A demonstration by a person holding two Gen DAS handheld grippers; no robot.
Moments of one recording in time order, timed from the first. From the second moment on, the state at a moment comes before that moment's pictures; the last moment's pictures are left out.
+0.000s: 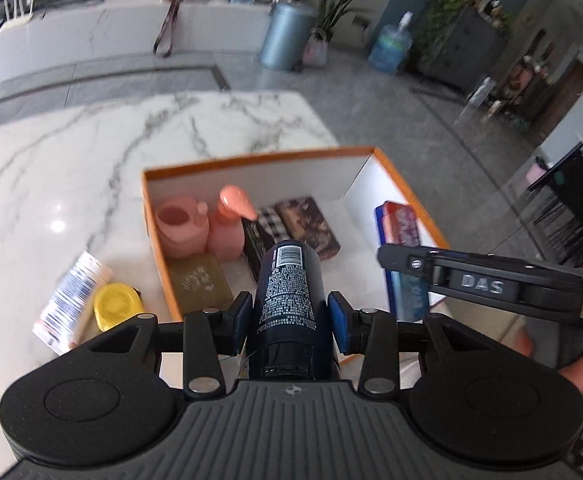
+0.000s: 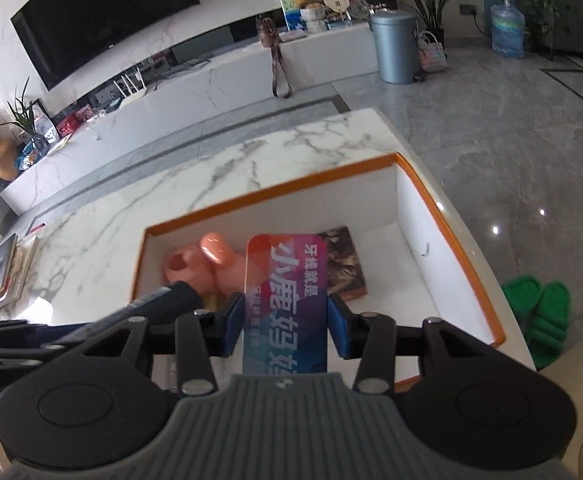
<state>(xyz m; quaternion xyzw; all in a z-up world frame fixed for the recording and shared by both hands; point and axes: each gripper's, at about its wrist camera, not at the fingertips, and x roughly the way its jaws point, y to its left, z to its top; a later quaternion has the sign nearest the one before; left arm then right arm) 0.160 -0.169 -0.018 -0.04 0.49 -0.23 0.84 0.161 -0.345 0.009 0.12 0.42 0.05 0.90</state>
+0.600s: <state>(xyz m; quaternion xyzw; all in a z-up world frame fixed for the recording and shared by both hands) 0.199 -0.211 -0.071 -0.07 0.52 -0.06 0.85 0.215 -0.364 -0.042 0.09 0.48 0.10 0.87</state>
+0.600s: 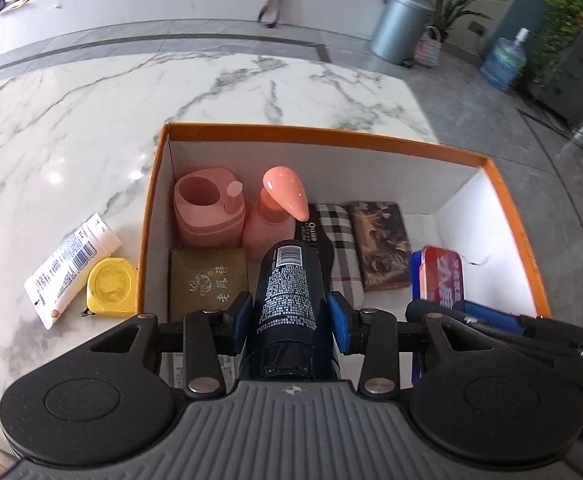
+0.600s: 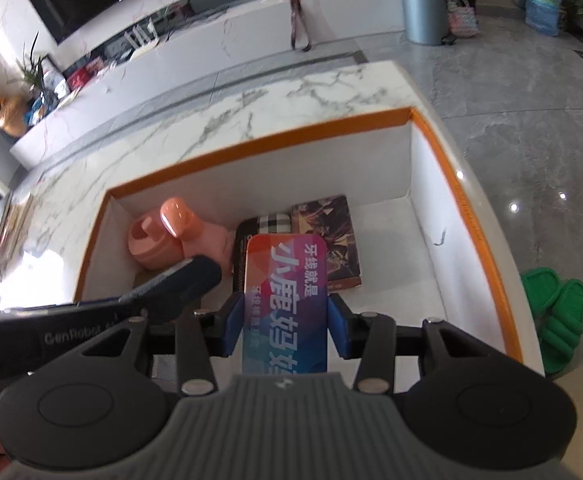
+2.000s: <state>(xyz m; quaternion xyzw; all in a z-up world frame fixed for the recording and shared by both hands) 0.200 -0.151 -0.054 -0.11 0.54 -0.12 0.83 0.248 -0.310 -0.110 0.03 0.63 0.12 0.77</state>
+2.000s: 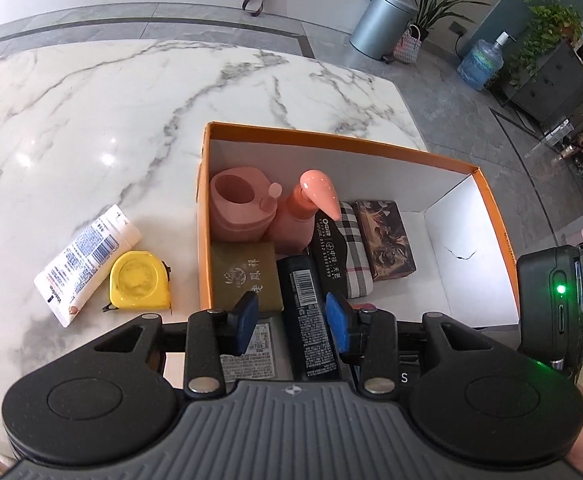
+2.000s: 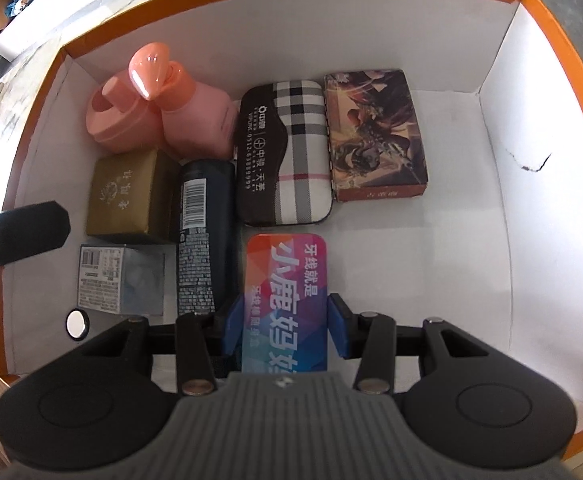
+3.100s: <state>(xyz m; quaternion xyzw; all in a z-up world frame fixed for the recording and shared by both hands) 0.154 0.004 -0.025 -0.05 0.46 -0.13 0.88 0.190 -0.171 0.008 0.04 0.45 0.22 0.86</state>
